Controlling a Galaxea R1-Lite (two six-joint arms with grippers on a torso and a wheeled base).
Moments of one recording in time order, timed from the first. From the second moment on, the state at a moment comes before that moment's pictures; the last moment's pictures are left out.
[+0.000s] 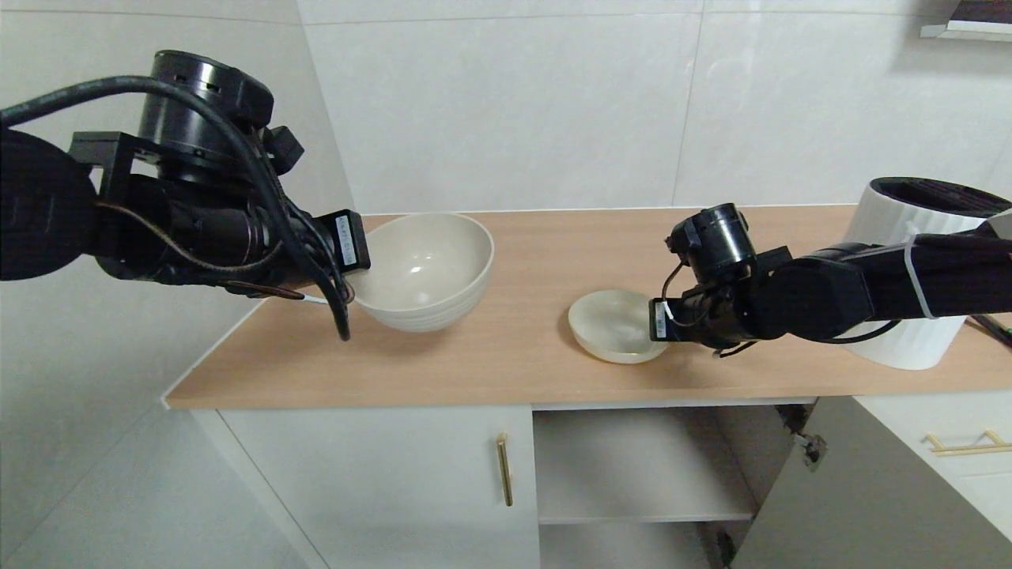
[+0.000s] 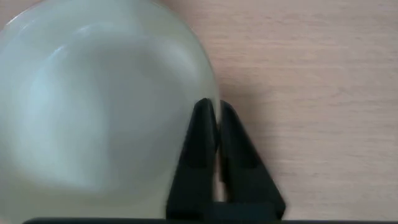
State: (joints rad) left arm -0.35 1.68 -1.43 0.31 0.17 -0.42; right arm 0.49 2.04 -1.47 0.11 -0.31 0.33
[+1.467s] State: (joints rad) left arm -0.44 1.53 -1.25 0.31 0.16 -0.44; right arm 0.61 1.59 -1.13 0.14 -0.31 0.37
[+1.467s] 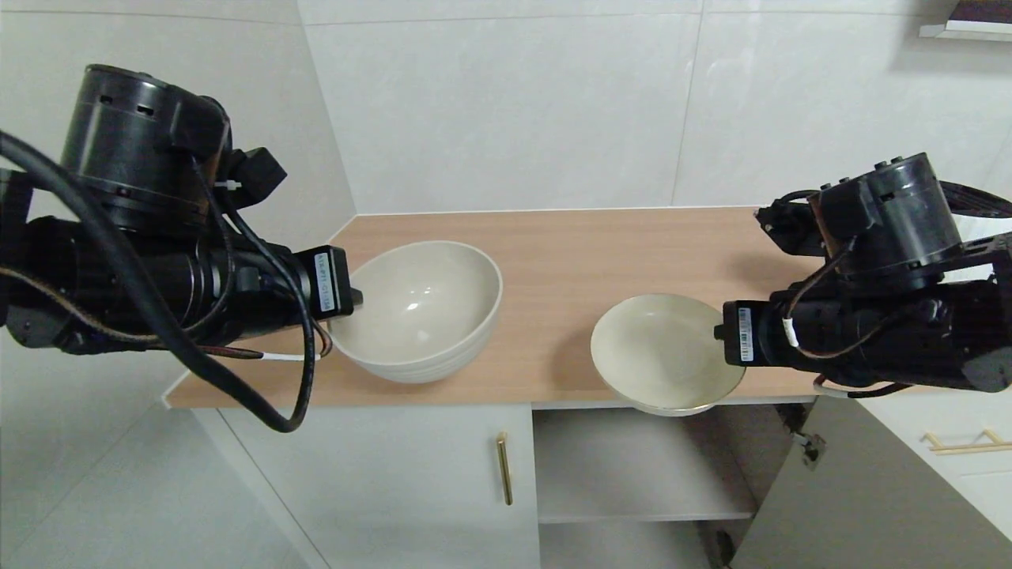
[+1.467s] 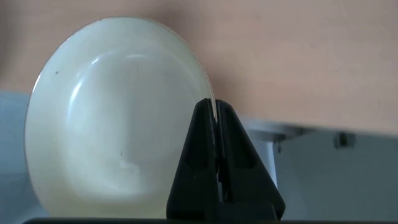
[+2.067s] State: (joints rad) left arm -0.44 1.53 -1.25 0.31 0.16 -0.43; right arm 0.62 1.56 -1.09 0.14 -0.31 0.36
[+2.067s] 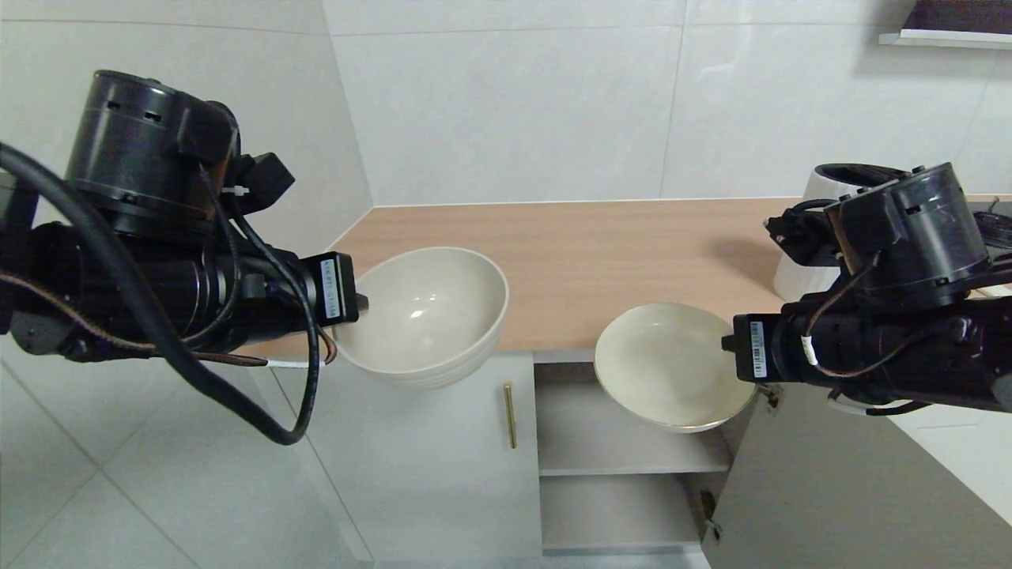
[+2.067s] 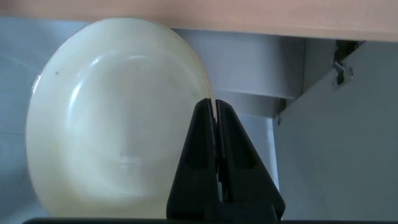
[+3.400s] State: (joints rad) left arm -0.44 1.57 -1.24 0.31 0.17 -0.42; right arm 0.65 1.67 -1.06 0.10 -0.33 0.36
